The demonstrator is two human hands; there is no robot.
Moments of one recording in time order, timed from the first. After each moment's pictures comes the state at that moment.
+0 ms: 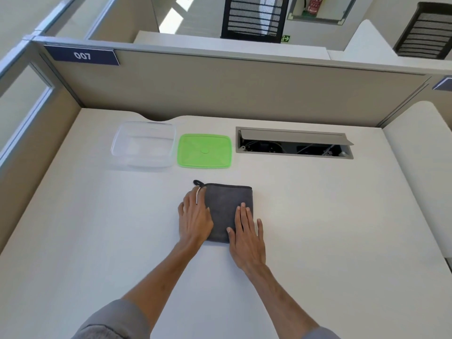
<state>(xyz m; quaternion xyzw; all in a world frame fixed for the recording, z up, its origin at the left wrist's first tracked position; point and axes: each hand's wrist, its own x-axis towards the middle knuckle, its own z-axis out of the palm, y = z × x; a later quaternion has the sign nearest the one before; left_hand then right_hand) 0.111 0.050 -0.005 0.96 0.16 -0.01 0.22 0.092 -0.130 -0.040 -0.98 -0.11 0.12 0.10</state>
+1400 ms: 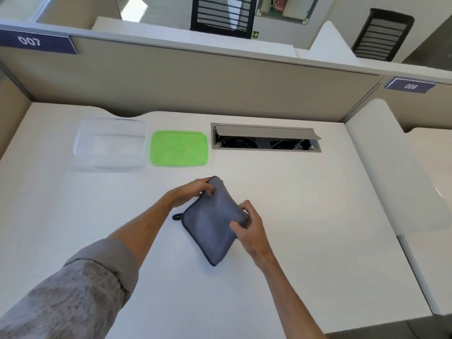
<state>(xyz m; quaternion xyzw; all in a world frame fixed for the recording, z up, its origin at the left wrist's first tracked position) 0.215 0.055 0.036 0.73 0.03 -0.37 0.57 0.103 -0.170 0.061 -0.77 0.04 0.13 0.63</state>
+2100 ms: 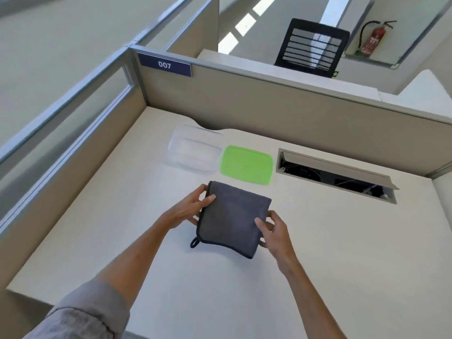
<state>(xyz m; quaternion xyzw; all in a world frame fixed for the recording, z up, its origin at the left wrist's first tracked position) 0.088 0.198 0.060 0.72 0.17 -0.19 0.64 0.128 -0.099 0.061 -0.73 0.05 0.26 0.63</state>
